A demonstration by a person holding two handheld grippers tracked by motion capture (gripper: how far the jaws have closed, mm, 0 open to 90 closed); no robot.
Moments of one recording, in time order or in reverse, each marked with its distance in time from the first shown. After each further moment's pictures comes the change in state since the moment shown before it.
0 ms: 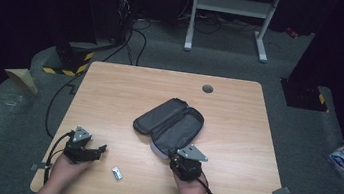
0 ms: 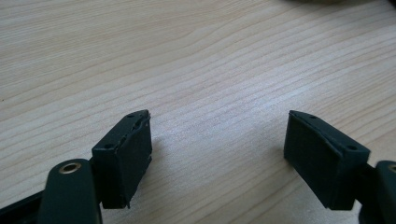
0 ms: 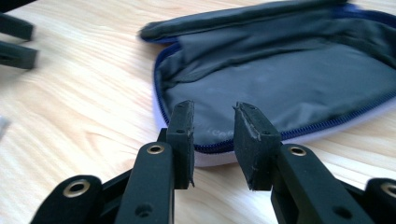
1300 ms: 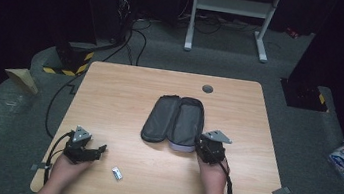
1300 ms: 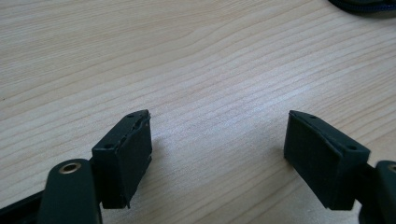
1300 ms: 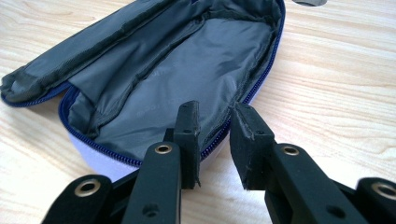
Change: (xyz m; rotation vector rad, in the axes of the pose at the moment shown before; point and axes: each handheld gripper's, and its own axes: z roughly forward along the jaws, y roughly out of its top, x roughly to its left) left arm 0.000 0.000 -0.001 0.005 0.001 0.000; right arm -0.084 0.015 0.003 0.046 -0.163 0.083
